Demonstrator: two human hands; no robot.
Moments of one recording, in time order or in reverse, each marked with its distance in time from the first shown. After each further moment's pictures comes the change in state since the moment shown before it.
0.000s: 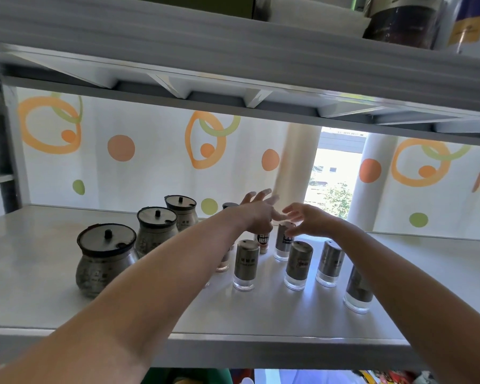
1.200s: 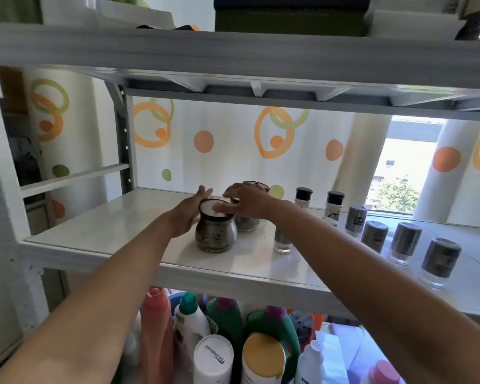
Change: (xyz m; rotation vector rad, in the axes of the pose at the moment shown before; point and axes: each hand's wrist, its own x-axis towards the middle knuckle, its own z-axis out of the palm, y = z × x) left_hand -0.229 -0.173 0.035 -1.431 0.315 -0.564; right_hand -0.009 -0.240 0.127 -0.267 -0.022 -0.503
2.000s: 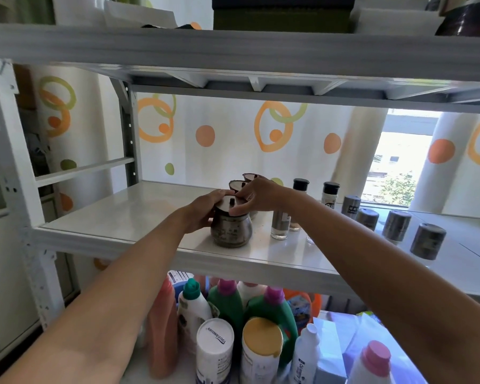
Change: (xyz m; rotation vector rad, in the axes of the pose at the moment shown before) left_hand -0.032 0.003 0.035 0.084 -0.092 -0.004; right_hand -0.036 0.012 -0.011 0.240 -0.057 0.033
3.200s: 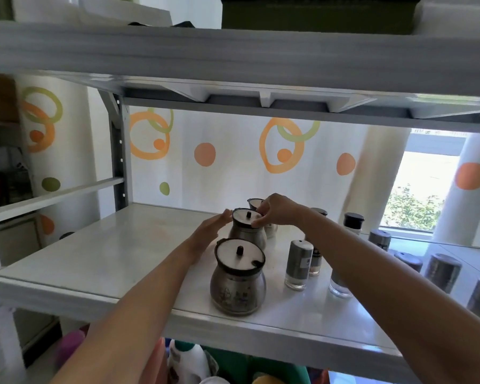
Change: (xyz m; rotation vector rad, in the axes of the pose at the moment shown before) left_hand 0.091 -0.024 -0.022 -0.050 0.102 0.153; right_hand 0.085 0.055 -0.017 0.066 0.023 0.242
